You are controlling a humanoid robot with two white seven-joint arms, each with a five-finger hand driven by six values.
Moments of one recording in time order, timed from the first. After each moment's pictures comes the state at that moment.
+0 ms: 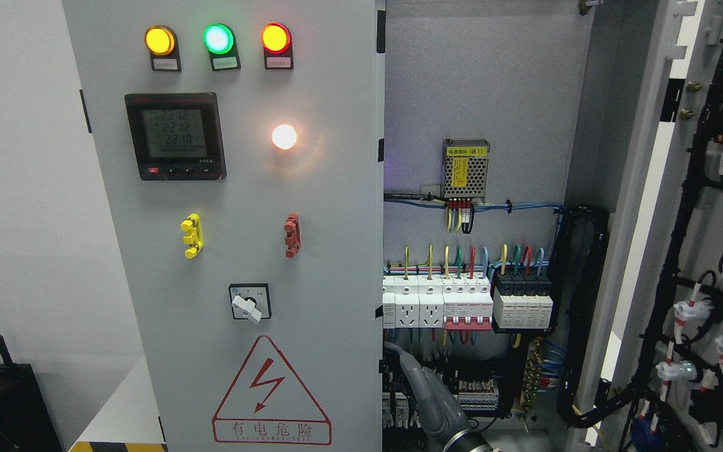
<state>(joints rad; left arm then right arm) 0.09 -0.04 0.00 -0.08 0.00 -0.09 -0.18 -0.53 -0.03 0.37 -1.33 -0.28 0.08 0.14</state>
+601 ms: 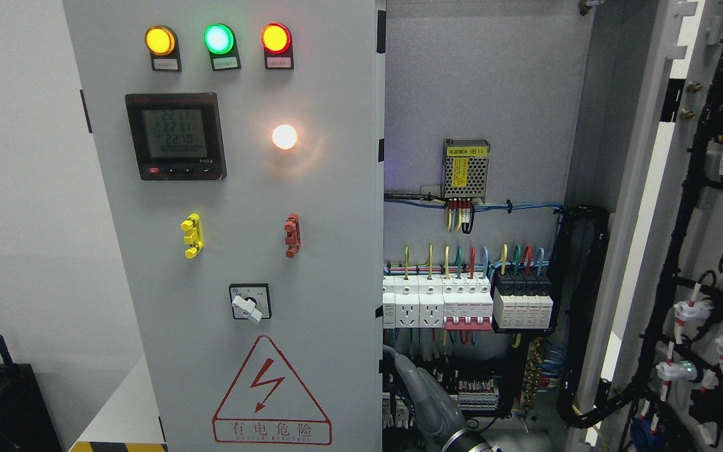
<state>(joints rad) 0.09 -0.04 0.00 -0.08 0.00 -0.09 -0.18 -0.55 -0.03 0.37 -1.32 -0.29 0.09 0.19</state>
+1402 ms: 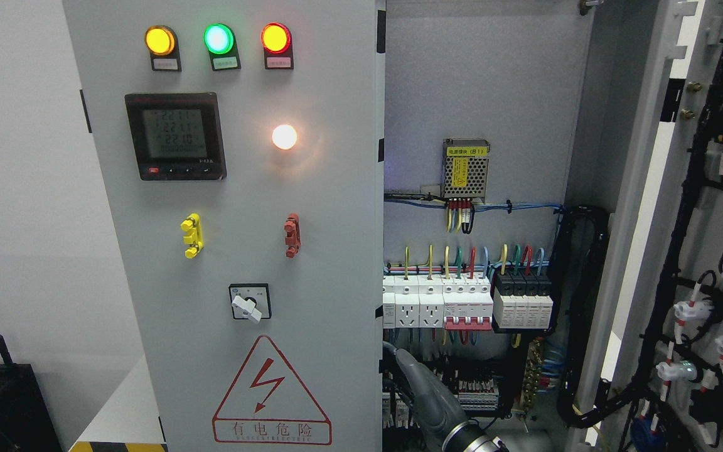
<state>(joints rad) 0.09 -0.04 0.00 -0.08 0.00 -0.09 -0.18 -0.57 -0.04 0.36 -1.30 -0.33 0.09 0.25</state>
